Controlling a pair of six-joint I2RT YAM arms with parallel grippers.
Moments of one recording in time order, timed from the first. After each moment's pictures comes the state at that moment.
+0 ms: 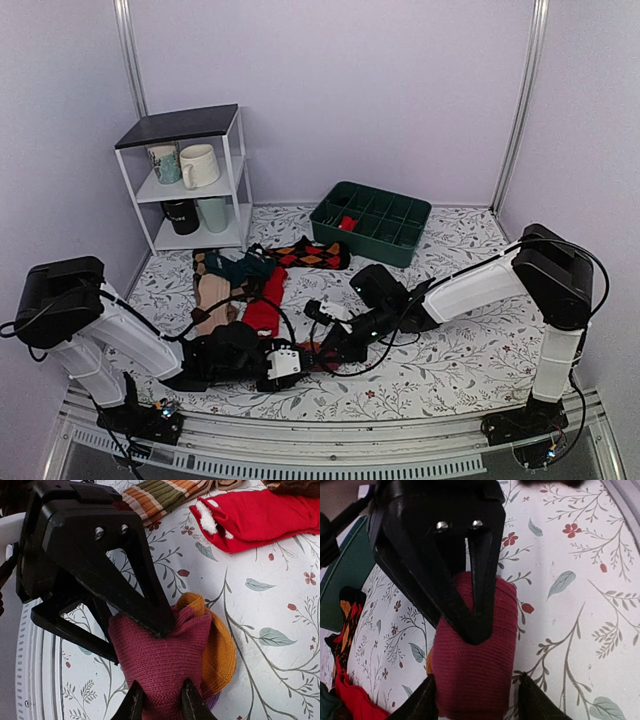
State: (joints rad) left arm -1.17 1.62 0.37 0.69 -0.09 0.52; right arm 0.97 1.92 0.99 0.09 -0.56 -0.11
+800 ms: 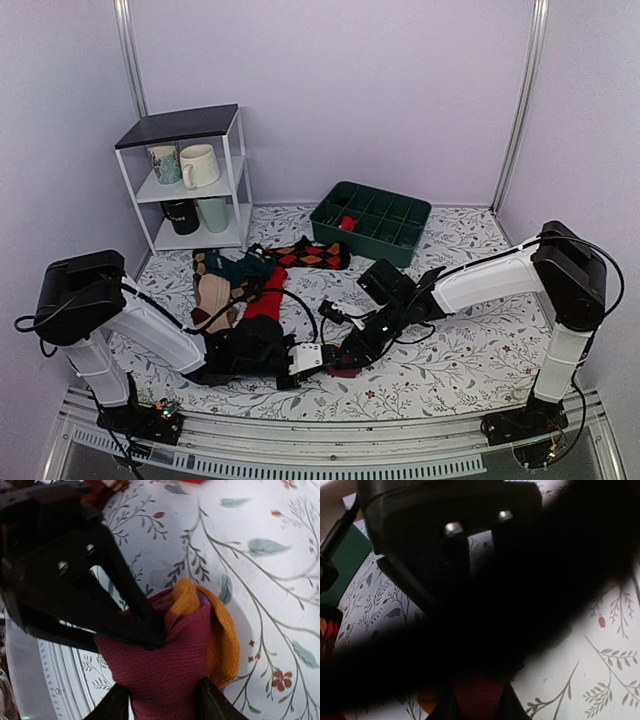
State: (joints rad) left arm -1.17 1.74 0.52 0.64 -0.01 0.45; right arm 0.95 1.85 1.02 -0.21 -0.57 0.05
